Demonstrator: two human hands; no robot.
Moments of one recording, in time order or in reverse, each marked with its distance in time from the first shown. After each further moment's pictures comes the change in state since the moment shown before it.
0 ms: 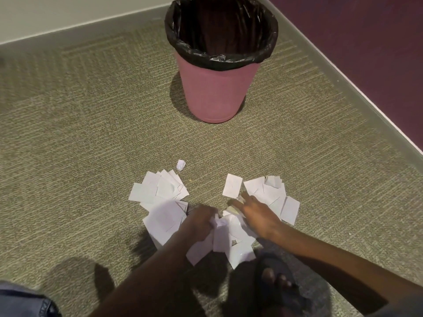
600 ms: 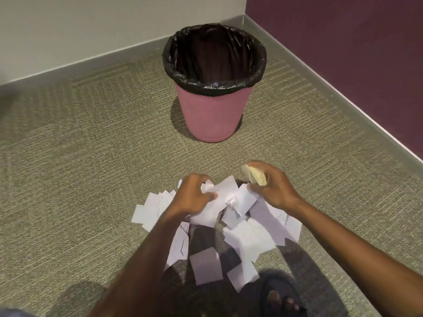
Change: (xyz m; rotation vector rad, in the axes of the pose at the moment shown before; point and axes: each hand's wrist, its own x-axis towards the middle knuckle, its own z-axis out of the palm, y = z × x) left_hand 0.030 0.035 -0.120 -0.358 0.269 -0.123; right_hand 0.018 0.024 -0.120 0.792 0.403 0.203
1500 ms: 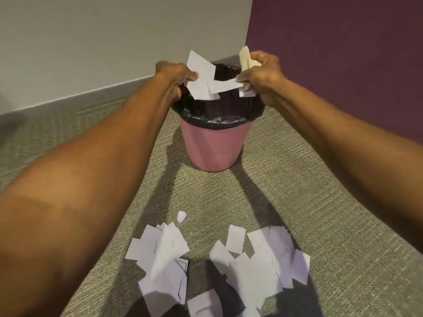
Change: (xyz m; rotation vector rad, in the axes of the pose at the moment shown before) left_hand 0.161 0.184 -0.189 -0.655 0.394 -0.113; right_hand 0.203 -0.195 -0.103 0.399 0.357 -0.042
